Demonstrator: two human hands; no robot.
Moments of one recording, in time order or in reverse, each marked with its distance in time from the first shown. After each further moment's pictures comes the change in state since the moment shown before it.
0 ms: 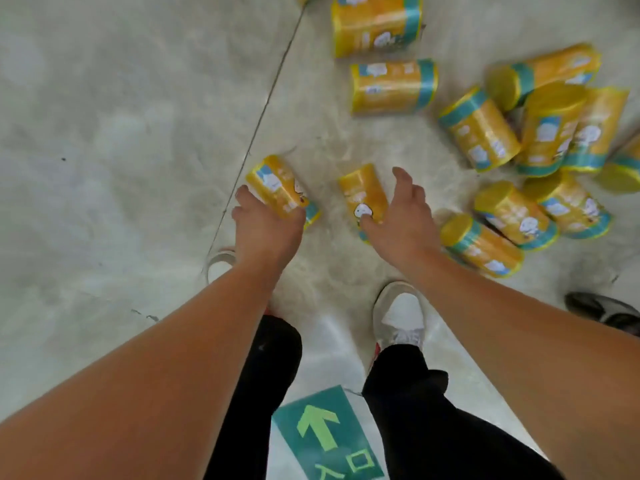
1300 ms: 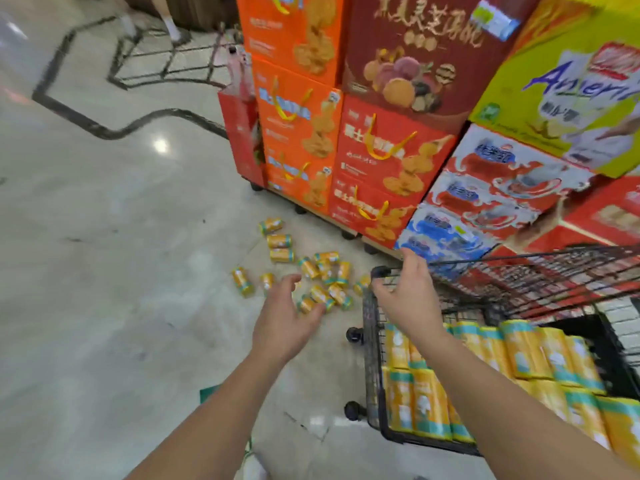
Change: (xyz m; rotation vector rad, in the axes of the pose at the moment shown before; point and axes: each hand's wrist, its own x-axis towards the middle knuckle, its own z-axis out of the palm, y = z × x) left_hand -0.877 0.068 -0.068 -0.203 0.223 0.696; right_hand -0.692 0.282 -0.492 0.114 0.529 -0.432
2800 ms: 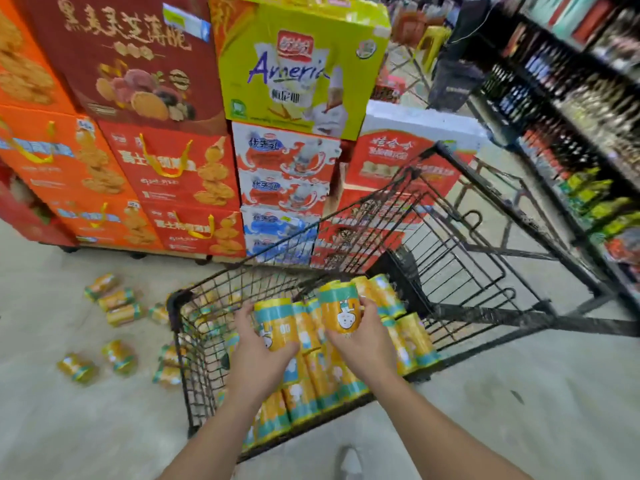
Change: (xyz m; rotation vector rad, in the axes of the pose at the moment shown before) left_hand -0.091 0.142 0.252 -0.191 -0.350 0.038; right_hand -0.091 0.251 -0.126 0.304 0.163 0.539
